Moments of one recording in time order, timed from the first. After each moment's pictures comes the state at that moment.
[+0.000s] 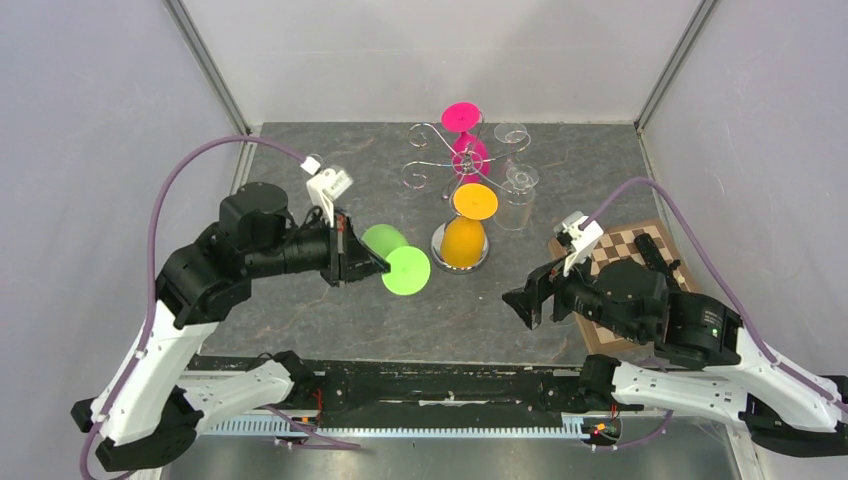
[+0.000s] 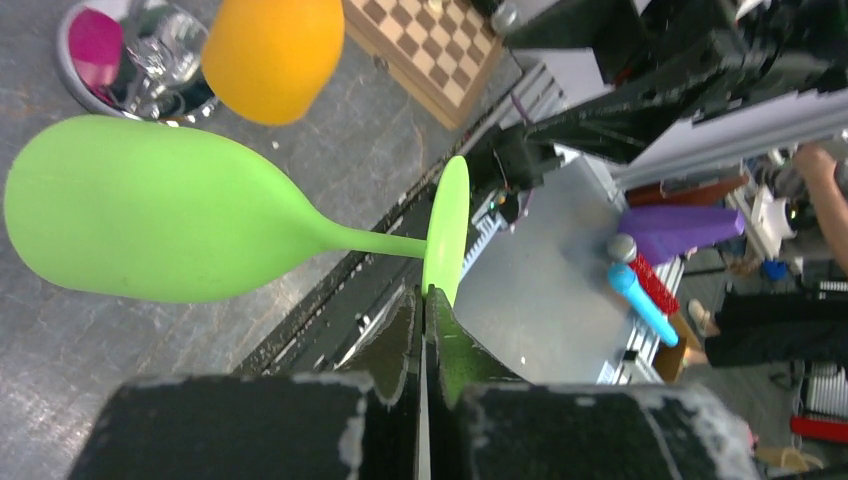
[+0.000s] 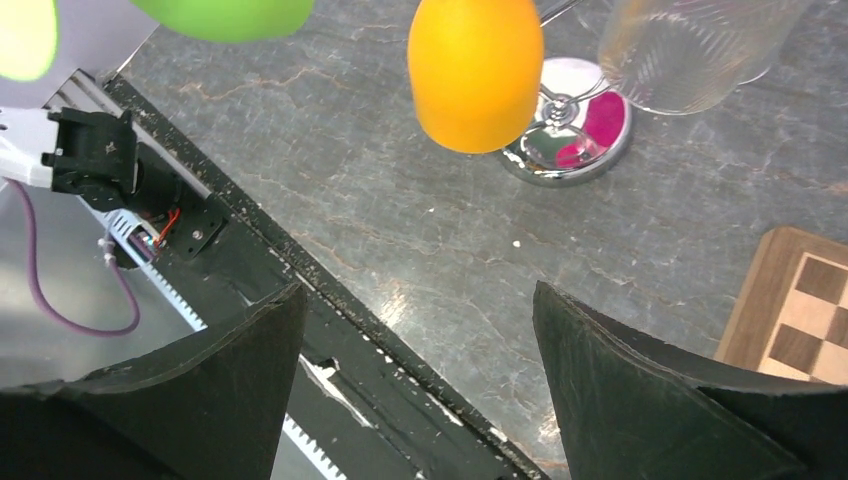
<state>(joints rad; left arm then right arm) -0.70 0.95 1.53 -1.01 0.41 -0.48 1.15 0.66 1.10 -0.86 0.35 0.38</state>
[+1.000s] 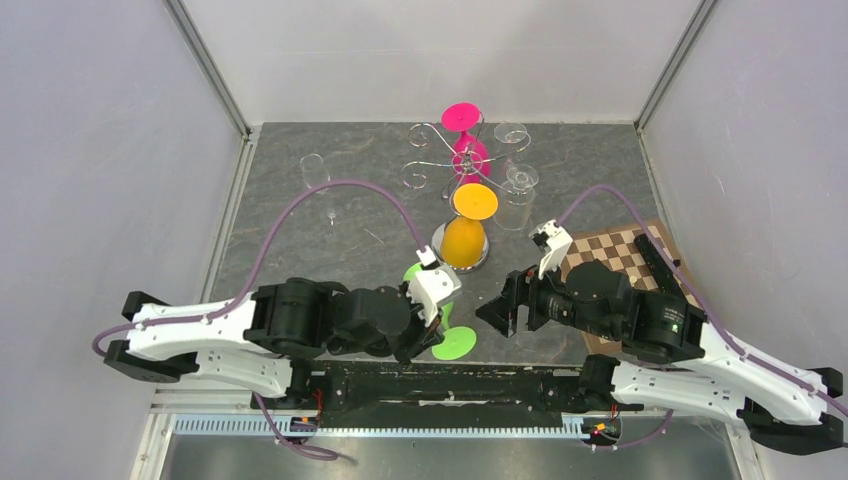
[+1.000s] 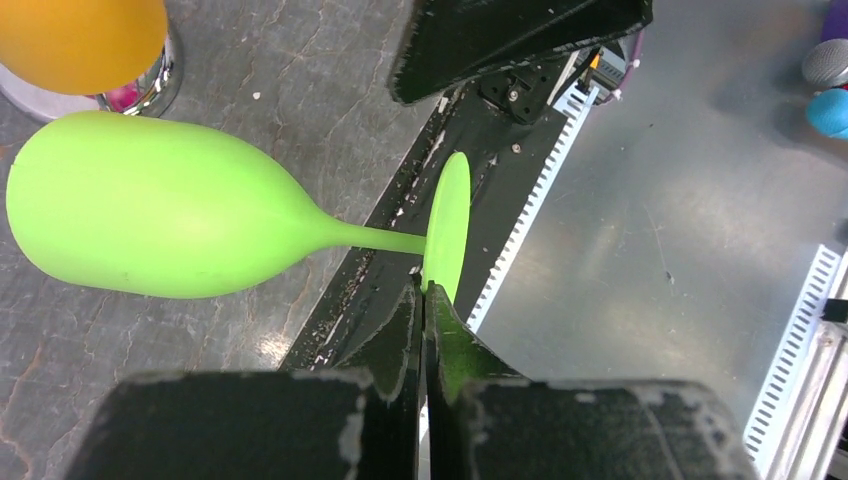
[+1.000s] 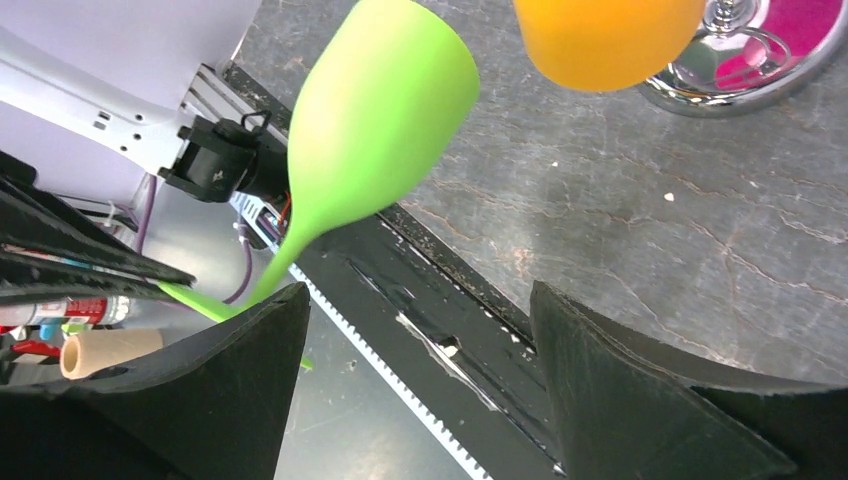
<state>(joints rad) -1.55 1.10 1.37 -0.92 -0.27 -0.45 1.15 0.69 0.98 -0.75 0.18 0.66</state>
